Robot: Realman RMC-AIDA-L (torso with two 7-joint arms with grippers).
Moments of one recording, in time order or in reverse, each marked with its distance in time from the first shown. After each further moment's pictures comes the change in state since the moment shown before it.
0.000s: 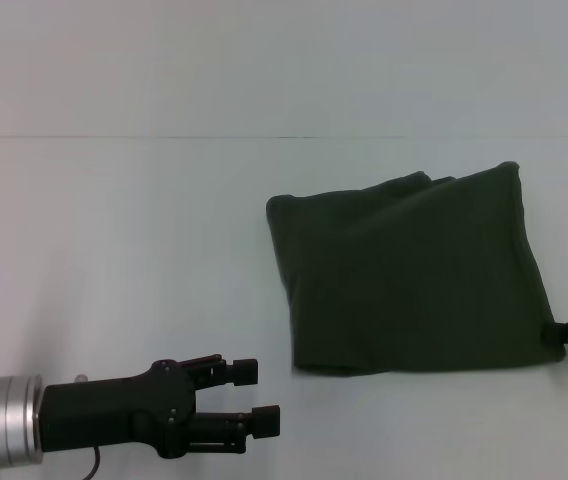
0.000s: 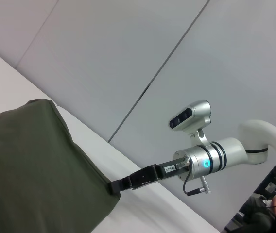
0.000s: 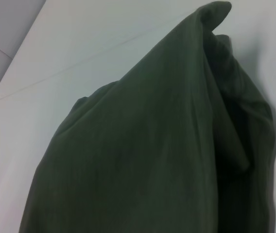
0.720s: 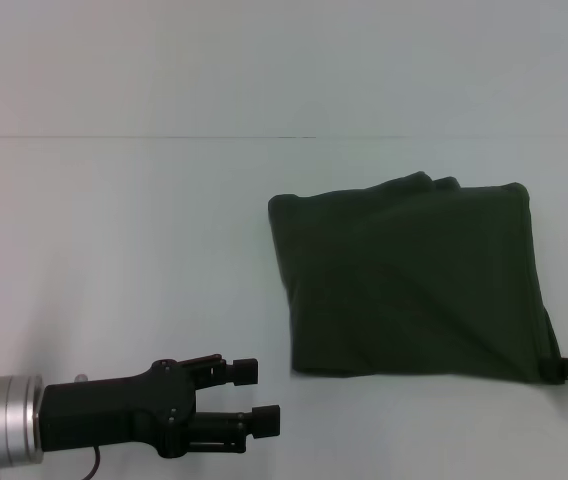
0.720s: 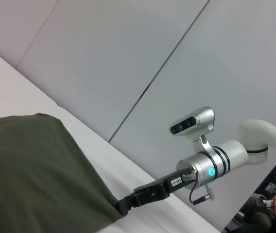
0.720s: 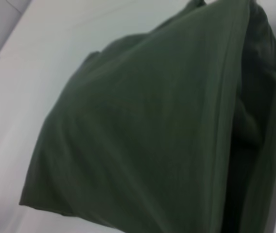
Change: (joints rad) left arm 0.000 0.000 0.000 0.000 0.000 -0.001 0.000; right arm 0.003 -0.007 -0.002 0.008 -0.085 -0.052 -0.059
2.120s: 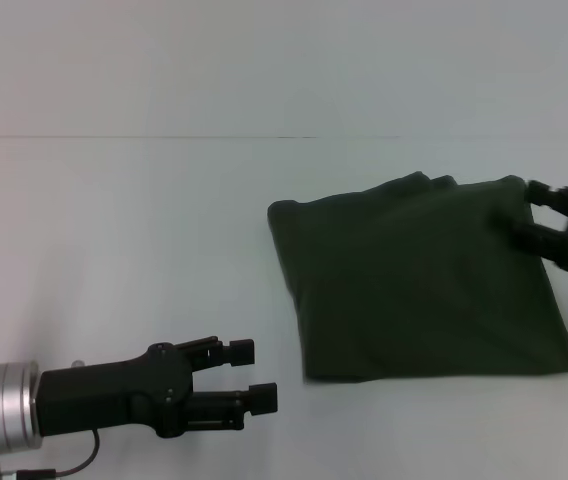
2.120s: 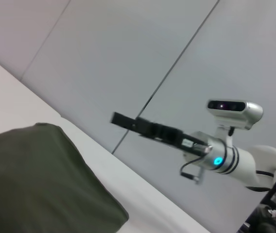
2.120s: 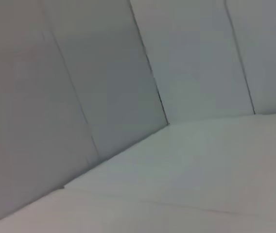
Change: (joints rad) left arm -0.009 -0.003 -0.038 0.002 -0.003 0.003 -0.002; right arm 0.053 0.130 0.314 -0.013 0.267 -0.096 -0.669
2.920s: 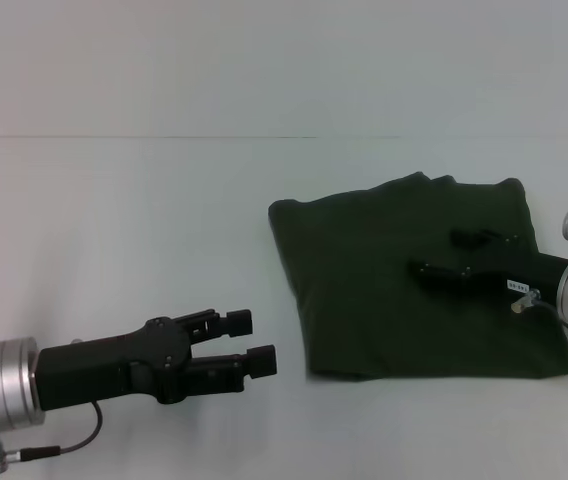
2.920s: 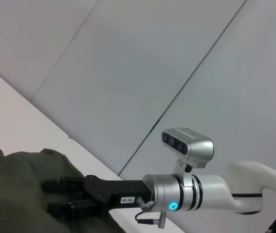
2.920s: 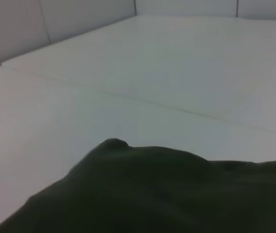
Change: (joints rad) left arm -0.023 -0.006 -0.068 -0.003 0.000 0.000 -0.035; right arm 0.148 0.020 -0.261 0.231 0.009 0.560 -0.131
